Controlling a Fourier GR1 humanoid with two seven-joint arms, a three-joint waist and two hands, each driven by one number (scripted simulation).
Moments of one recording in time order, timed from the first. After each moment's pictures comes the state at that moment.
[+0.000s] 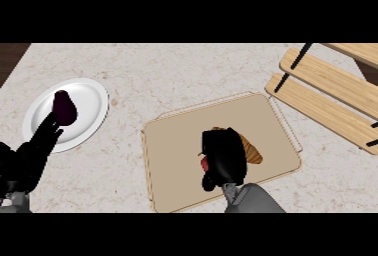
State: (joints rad) left arm 0.00 0.38 0.09 -1.40 0.17 0.00 0.09; right arm -0.32 -0.02 0.62 -1.45 1.19 0.07 0.71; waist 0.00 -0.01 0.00
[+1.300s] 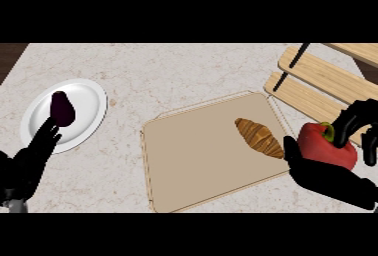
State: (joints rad) left arm 0.05 0.35 0.11 -1.45 0.14 -0.01 0.10; right arm -0.40 -0.05 0.09 -2.31 0.95 0.44 1.02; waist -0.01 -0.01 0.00
